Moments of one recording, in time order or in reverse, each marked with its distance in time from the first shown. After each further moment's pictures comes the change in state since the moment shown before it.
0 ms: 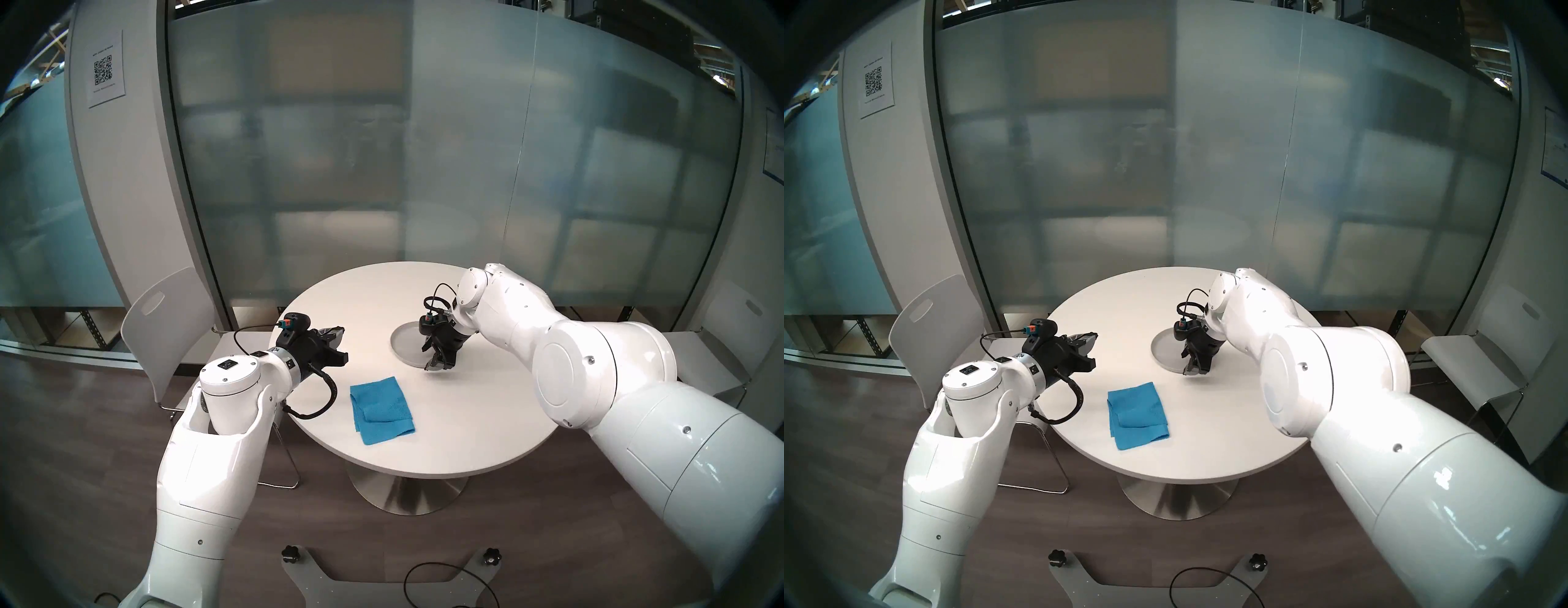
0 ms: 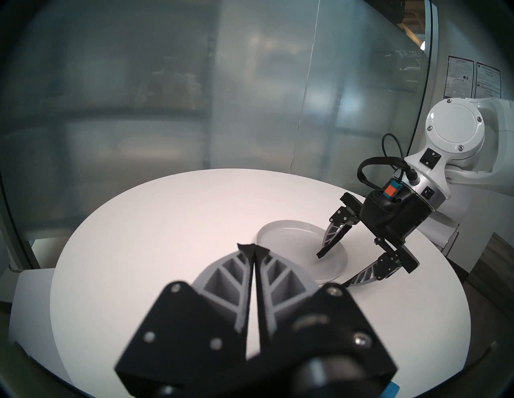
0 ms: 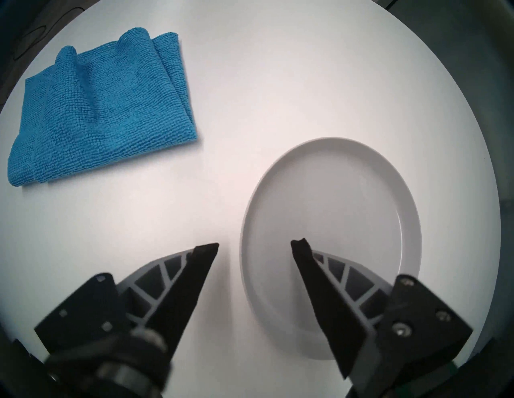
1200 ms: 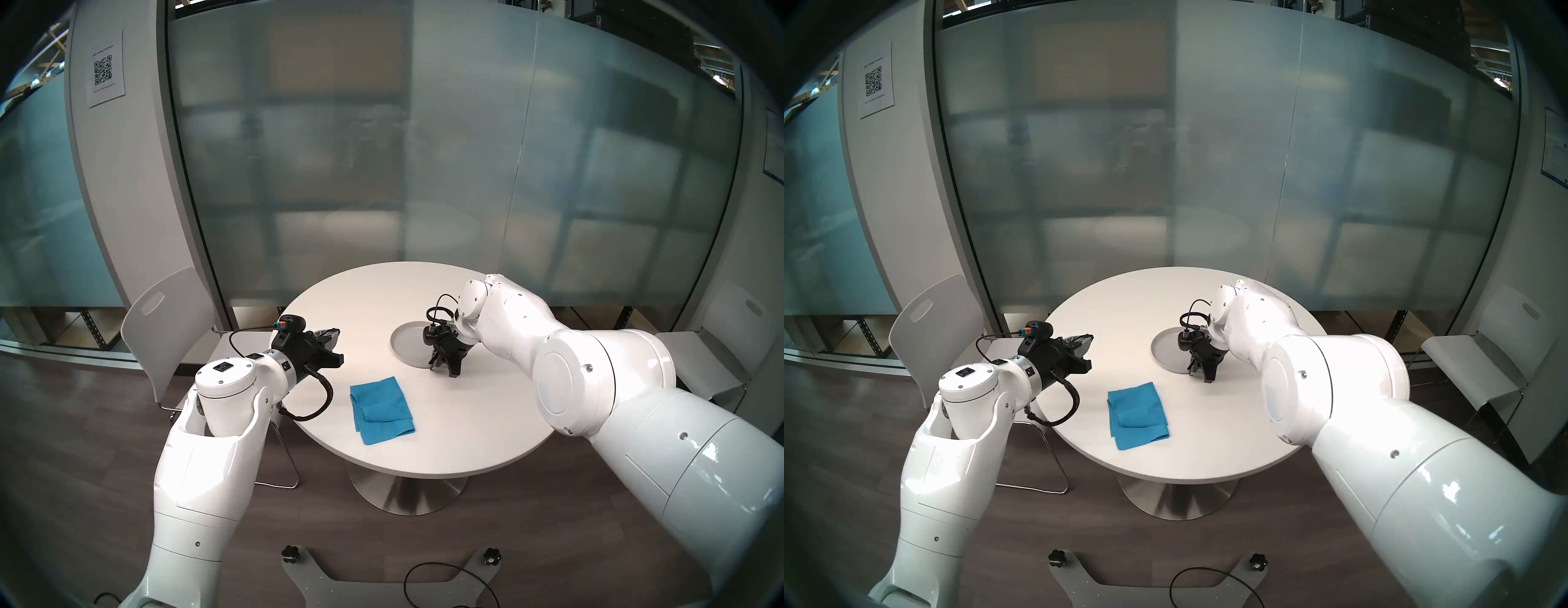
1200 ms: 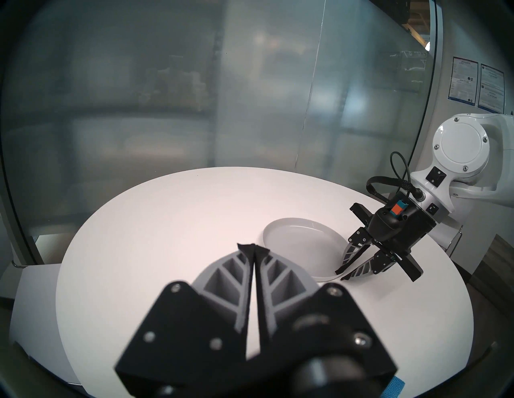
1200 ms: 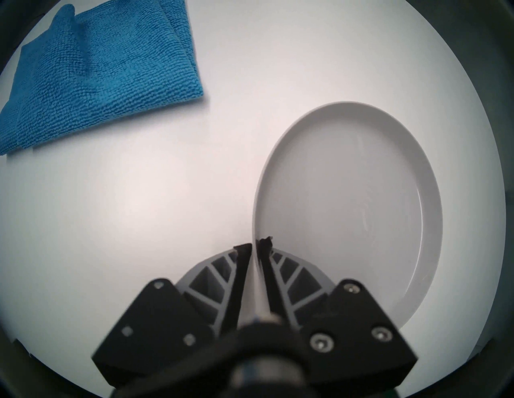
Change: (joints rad) left arm 0.012 0.001 -0.016 -0.002 -0.002 0.000 0.000; right arm -0.029 0.006 -0.015 0.011 -0.038 -0.001 -0.044
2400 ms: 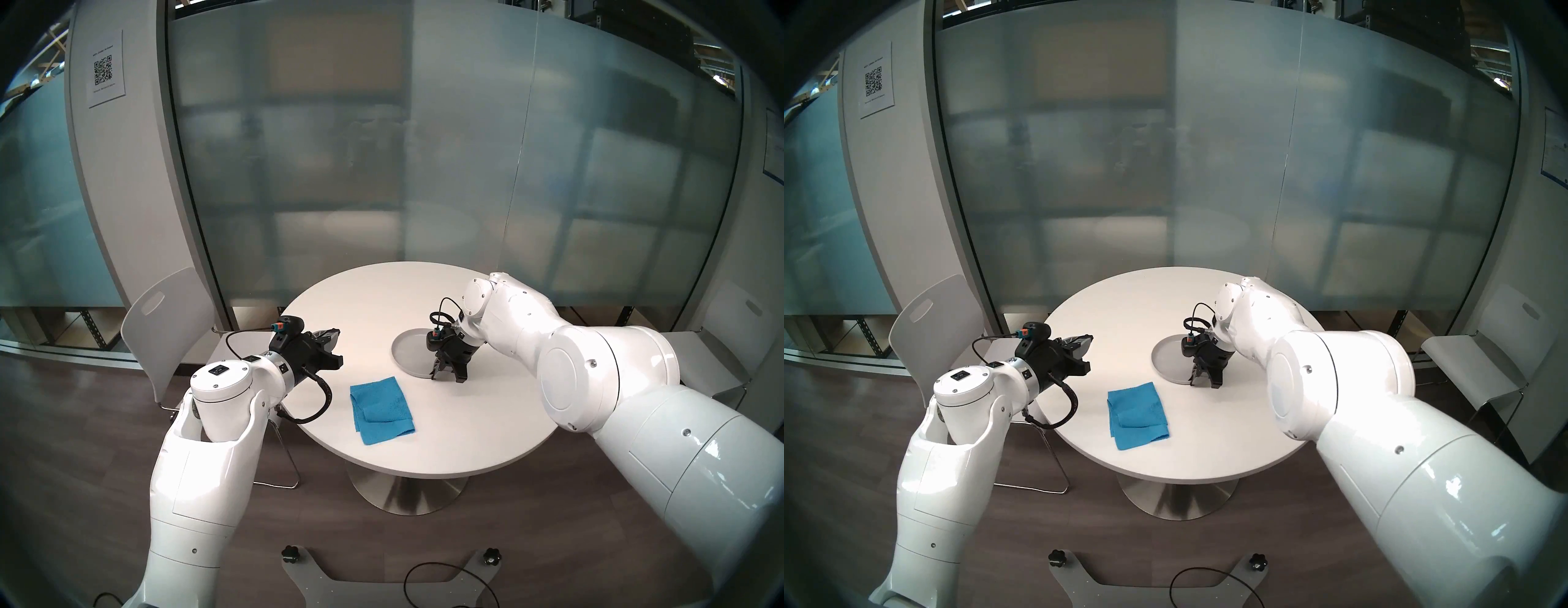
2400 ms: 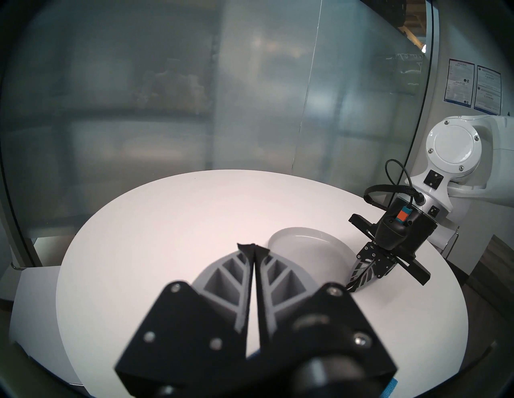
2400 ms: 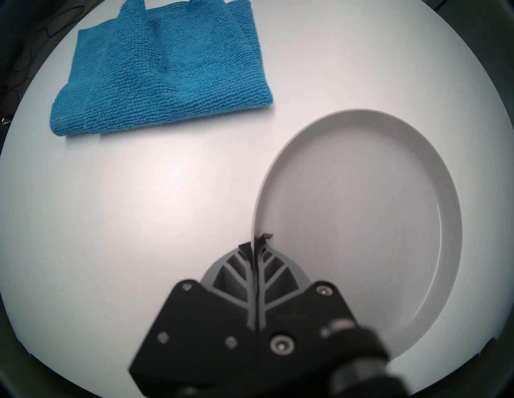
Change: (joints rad) left arm 0.031 0.000 -0.006 -0.042 -0.004 0.000 -0.013; right arm 0.017 0.022 0.003 0.015 0.013 -0.103 0.172
